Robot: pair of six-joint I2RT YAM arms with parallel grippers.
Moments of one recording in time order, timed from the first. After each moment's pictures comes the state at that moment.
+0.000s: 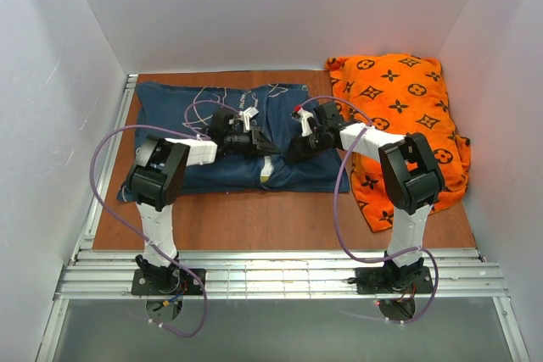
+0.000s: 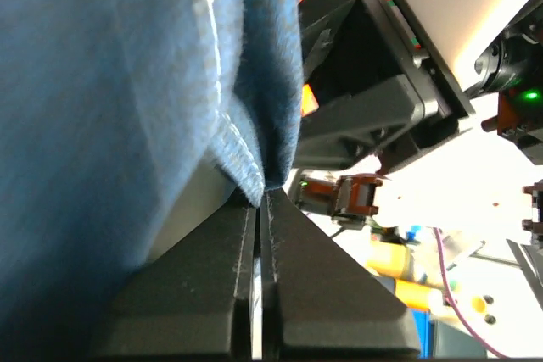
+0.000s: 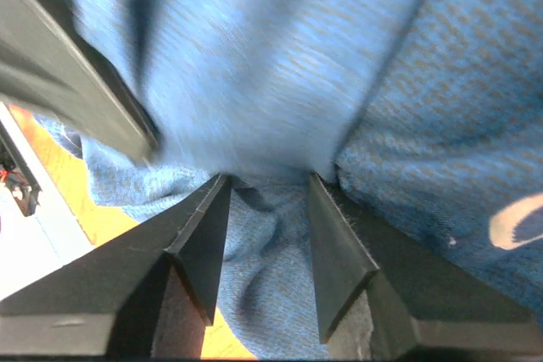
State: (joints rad) left arm -0.38 2.01 1.10 0.36 0.99 -0.90; right arm 0.45 1.93 1.25 -0.32 -0.65 0.10
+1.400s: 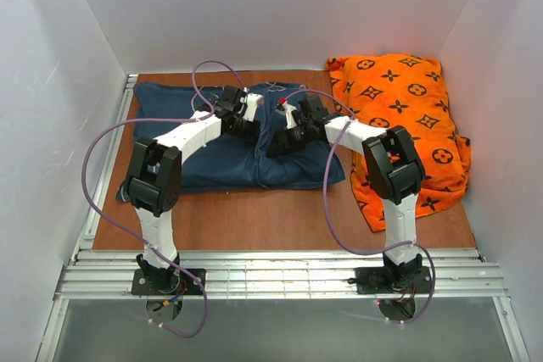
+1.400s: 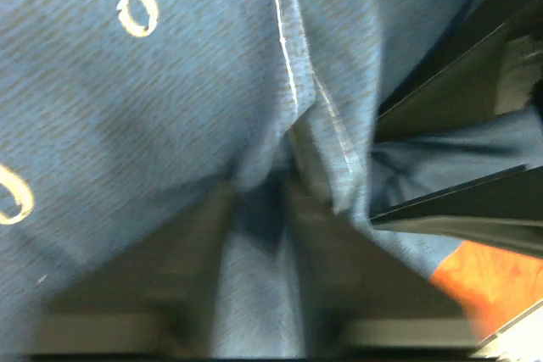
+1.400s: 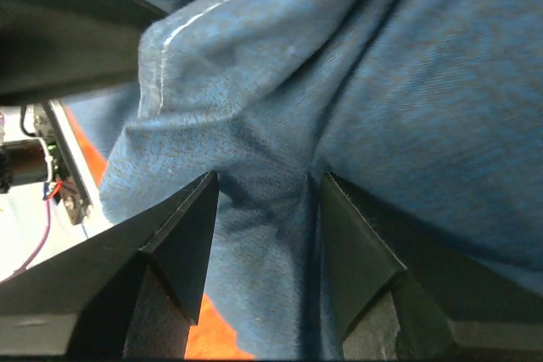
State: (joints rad) left arm -0.41 1.93 1.47 -0.54 0.26 -0.07; right arm 0.51 2.08 1.45 -0.29 -0.77 0.17
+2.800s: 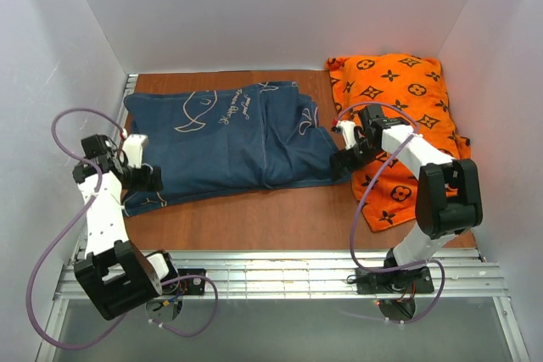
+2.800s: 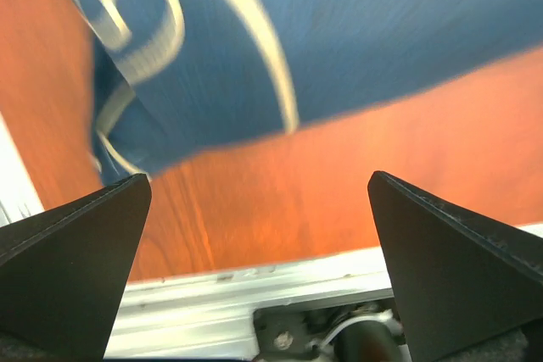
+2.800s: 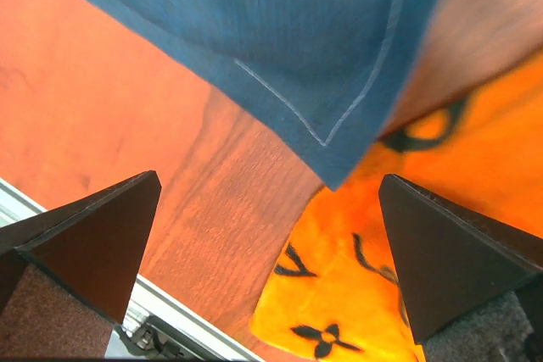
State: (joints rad) left arm 0.44 1.13 0.98 -0.98 0.32 0.52; right arm 0.23 1.63 1.14 -0.83 -0.38 -0.34
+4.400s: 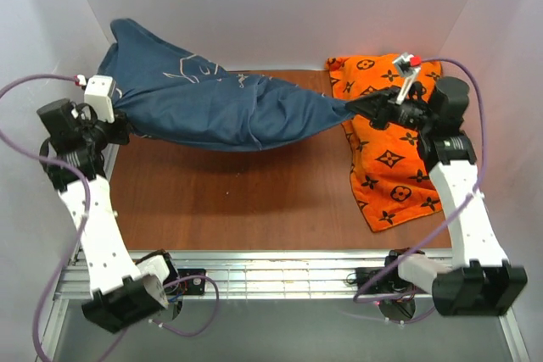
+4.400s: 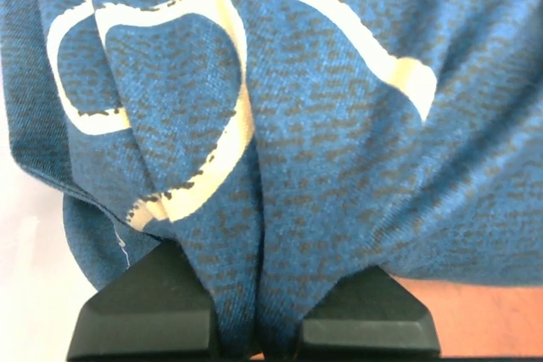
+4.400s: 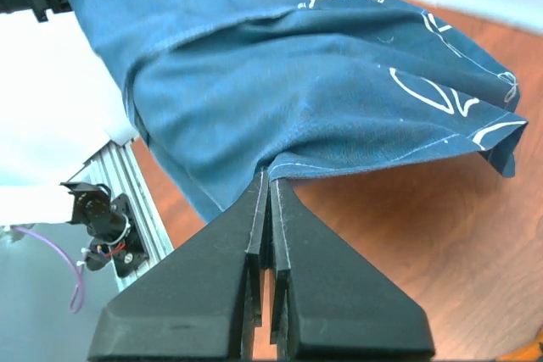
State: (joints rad) left arm 0.45 1.11 1.34 -0.76 0.49 0.34; right arm 0.04 1.17 1.18 -0.17 -1.02 0.29
